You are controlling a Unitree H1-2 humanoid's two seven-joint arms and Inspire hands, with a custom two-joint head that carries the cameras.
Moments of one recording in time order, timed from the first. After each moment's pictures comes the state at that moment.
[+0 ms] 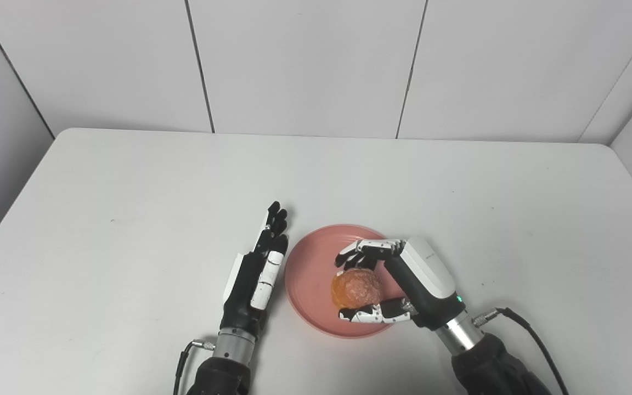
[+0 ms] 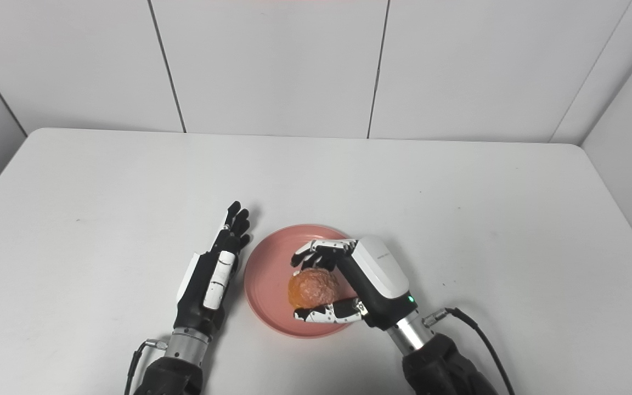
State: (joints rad) left arm -0.04 -0.06 -0.14 -0.02 0.05 -0.11 -0.05; right arm -0.20 -0.22 0.35 0.06 -0.58 -0.43 -0.07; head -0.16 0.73
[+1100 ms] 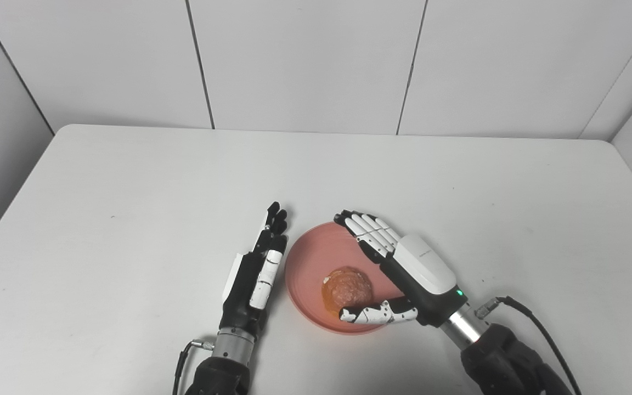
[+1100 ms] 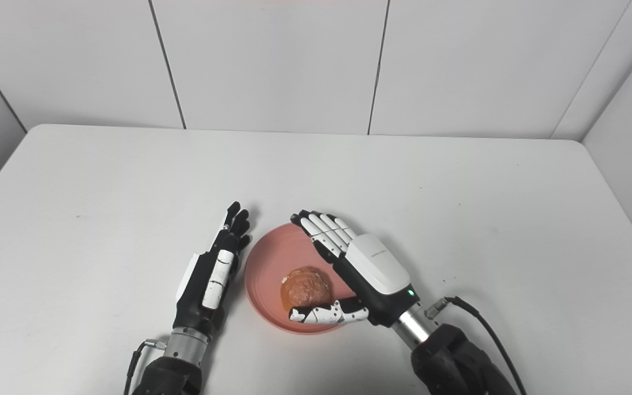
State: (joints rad) left arm -0.03 -0.05 -0.15 -0.04 0.03 -0.09 -0.05; right arm -0.20 -0.24 0.31 -0.01 -0.59 -0.37 0.10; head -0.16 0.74
